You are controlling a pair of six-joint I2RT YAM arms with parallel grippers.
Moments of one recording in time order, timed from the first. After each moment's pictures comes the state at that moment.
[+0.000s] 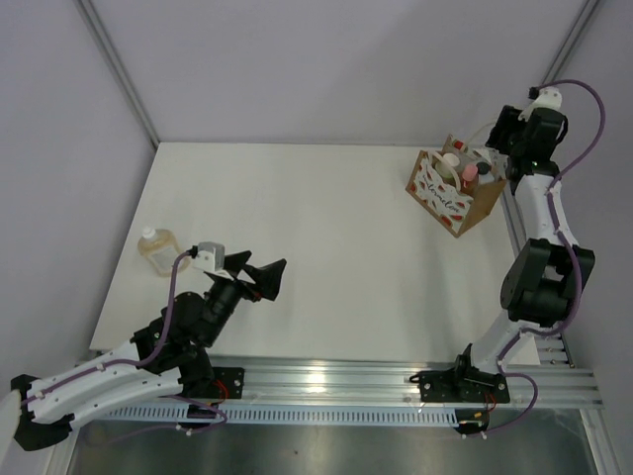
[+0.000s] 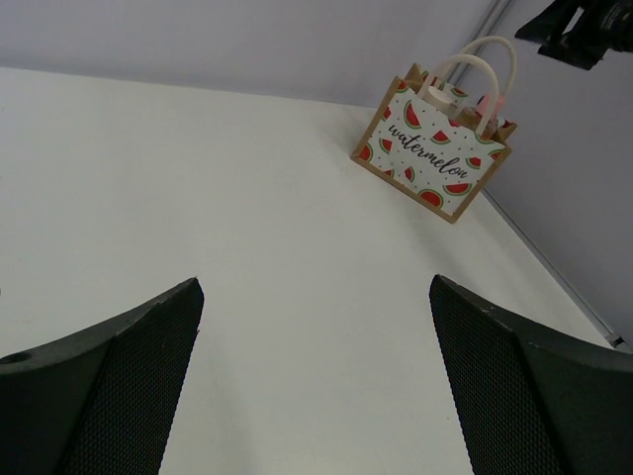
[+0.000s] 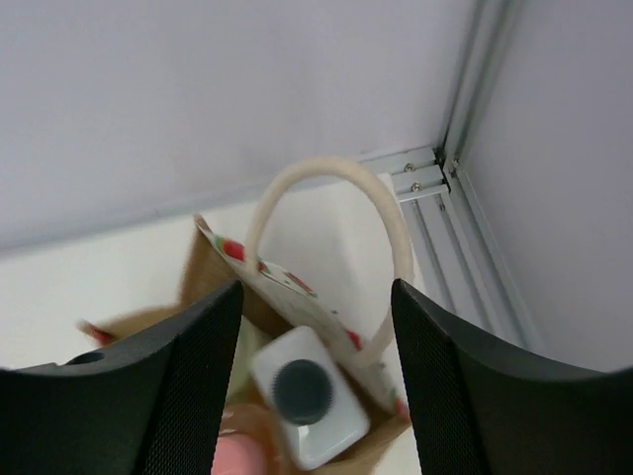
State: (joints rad) left arm -1.10 0.40 0.45 0.01 -0.67 -0.34; right arm -0.24 1.78 1.57 -0.03 -0.11 0.04
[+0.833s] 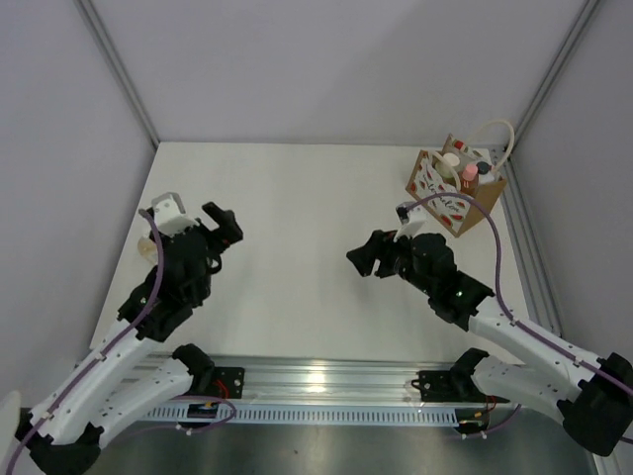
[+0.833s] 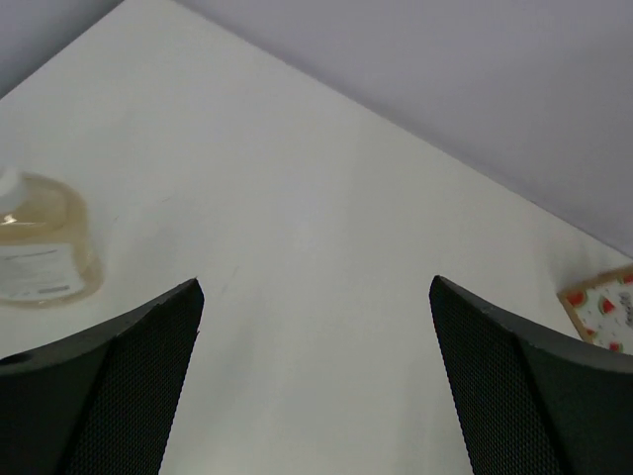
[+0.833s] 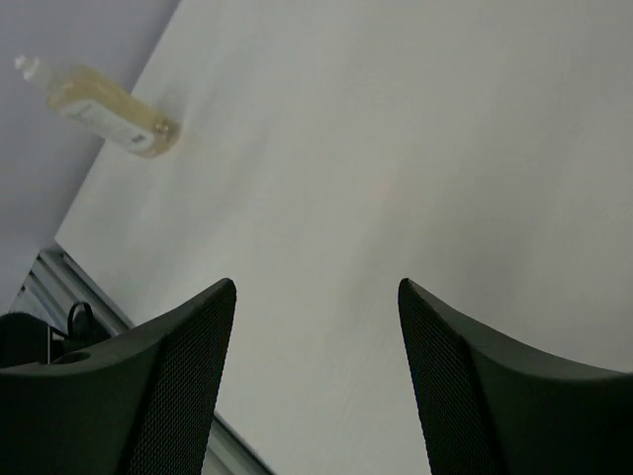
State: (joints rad) left arm -0.69 0.68 0.82 -0.38 -0.80 -0.56; right arm 0.73 0.95 0.68 0.01 0.02 0.55
